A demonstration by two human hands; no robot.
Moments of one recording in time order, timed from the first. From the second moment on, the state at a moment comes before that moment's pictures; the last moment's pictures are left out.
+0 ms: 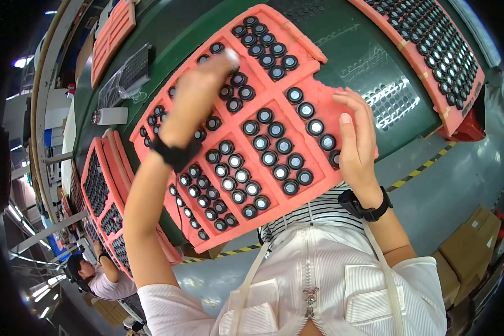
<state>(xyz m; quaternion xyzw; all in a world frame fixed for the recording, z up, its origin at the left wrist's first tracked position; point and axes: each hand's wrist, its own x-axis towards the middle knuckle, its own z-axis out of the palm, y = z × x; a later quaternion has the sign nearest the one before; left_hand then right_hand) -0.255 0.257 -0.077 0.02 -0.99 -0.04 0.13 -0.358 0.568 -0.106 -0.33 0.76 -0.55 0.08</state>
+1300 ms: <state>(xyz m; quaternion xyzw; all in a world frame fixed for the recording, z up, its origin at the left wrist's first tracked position) -0.265 0.403 -0.067 -0.11 -0.98 -0.14 0.10 -0.364 0.582 -0.117 -0.26 0.63 -0.72 0.12</state>
